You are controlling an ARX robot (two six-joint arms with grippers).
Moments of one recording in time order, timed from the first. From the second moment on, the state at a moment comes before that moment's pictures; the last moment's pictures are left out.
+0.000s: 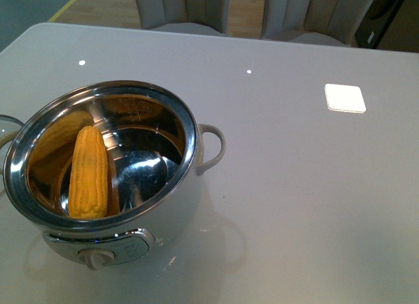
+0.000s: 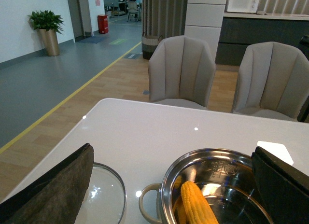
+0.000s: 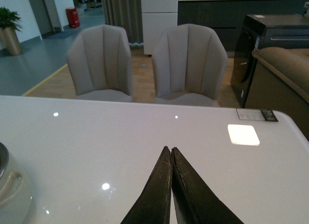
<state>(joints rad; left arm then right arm) 0.00 0.00 0.01 0.00 0.00 0.00 0.00 0.01 0.02 0.00 0.00 0.01</state>
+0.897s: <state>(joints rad) 0.00 0.00 0.01 0.00 0.00 0.00 0.00 0.01 0.02 0.00 0.00 0.00</state>
